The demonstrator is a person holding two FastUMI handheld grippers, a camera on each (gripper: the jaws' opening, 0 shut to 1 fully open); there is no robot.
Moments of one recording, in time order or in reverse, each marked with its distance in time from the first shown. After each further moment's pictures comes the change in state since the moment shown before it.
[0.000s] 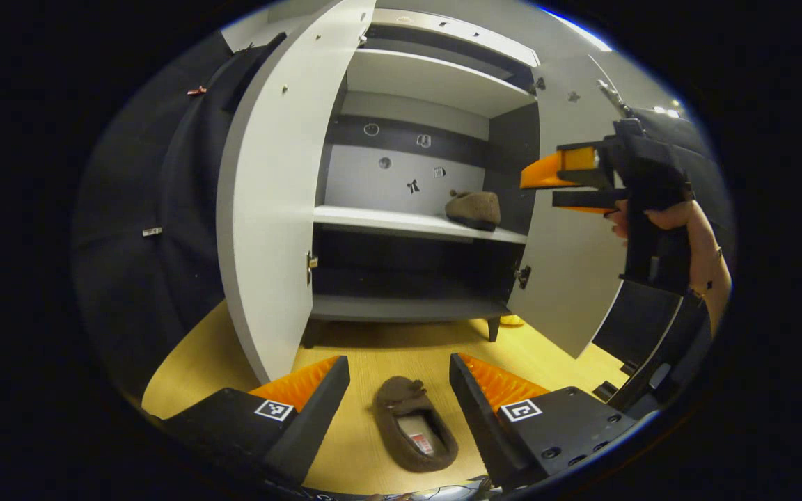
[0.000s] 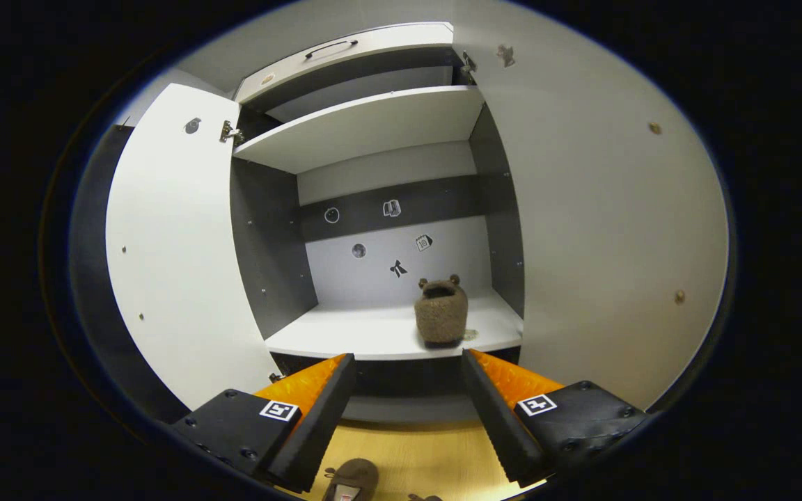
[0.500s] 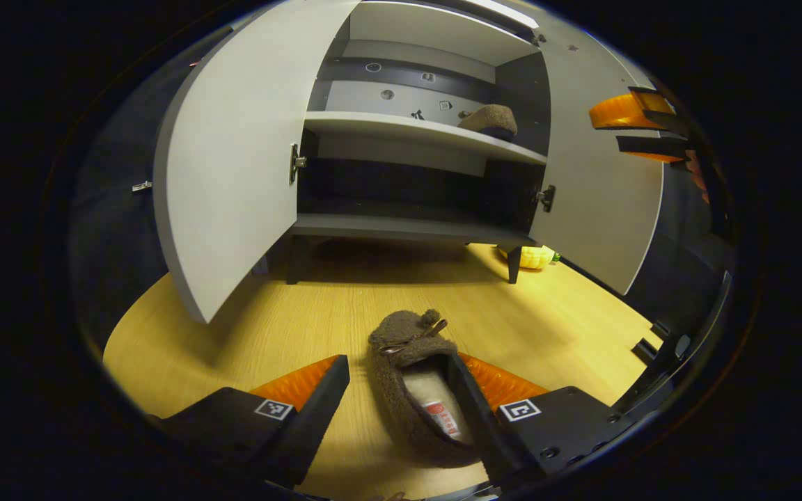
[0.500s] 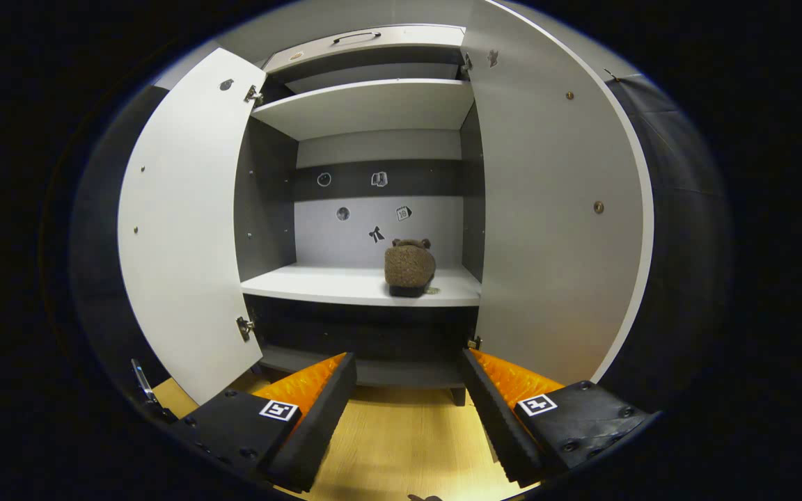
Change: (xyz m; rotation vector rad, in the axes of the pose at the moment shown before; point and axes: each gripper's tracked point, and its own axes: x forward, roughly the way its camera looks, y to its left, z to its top) left arm 0.079 0.013 -0.129 -0.003 0.132 0.029; right arm -0.035 -0.041 -0.071 -0.138 0.068 -0.085
